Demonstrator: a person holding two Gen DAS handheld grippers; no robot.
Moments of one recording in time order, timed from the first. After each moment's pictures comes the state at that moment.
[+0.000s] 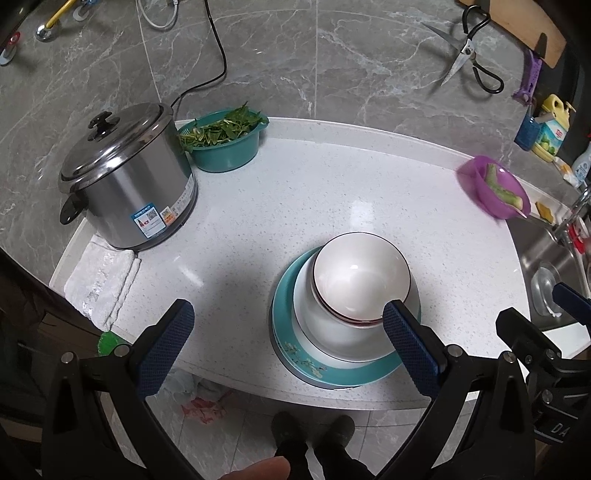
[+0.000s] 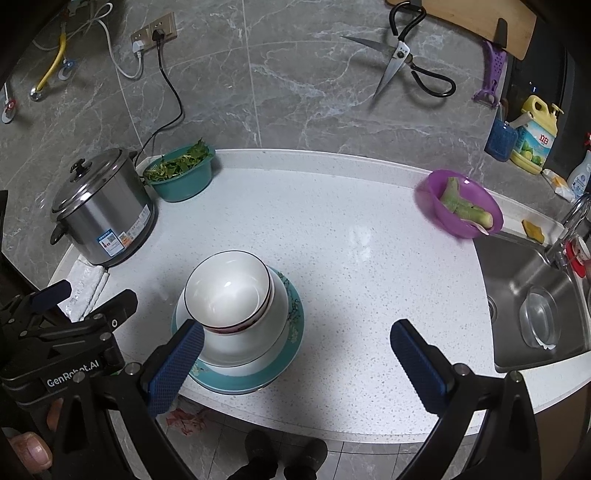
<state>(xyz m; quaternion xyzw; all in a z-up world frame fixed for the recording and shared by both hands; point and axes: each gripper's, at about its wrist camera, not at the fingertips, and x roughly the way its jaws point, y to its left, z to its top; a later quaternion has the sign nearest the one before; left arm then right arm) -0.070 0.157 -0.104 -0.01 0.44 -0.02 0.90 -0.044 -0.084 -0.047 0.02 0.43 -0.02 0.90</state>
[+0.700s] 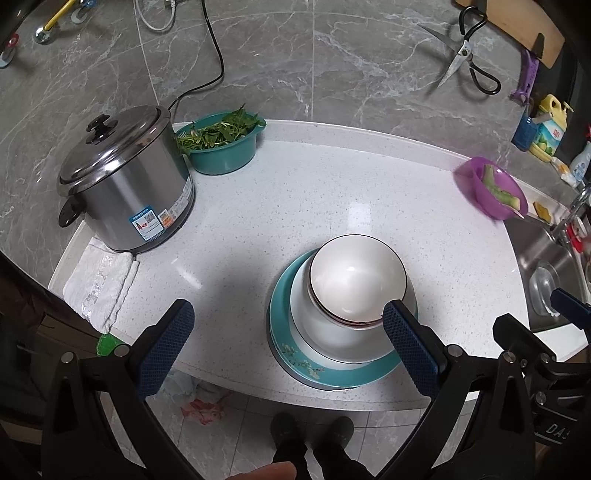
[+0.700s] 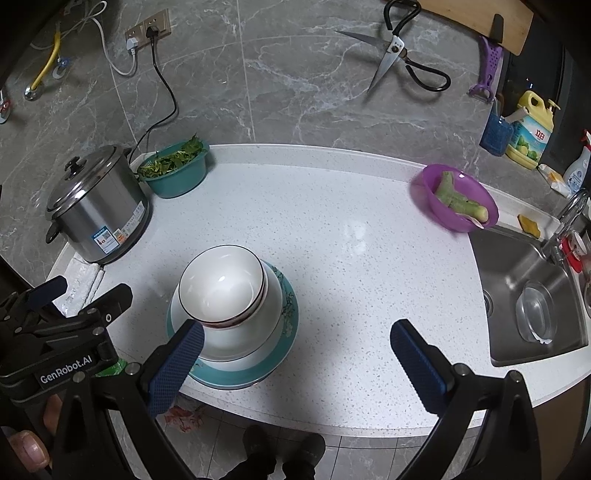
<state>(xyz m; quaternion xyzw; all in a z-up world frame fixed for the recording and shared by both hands) -0.070 0.154 -0.101 -0.01 0.43 -0.03 0.90 -0.044 -0.087 -0.049 0.02 0.44 -0.03 0.90</state>
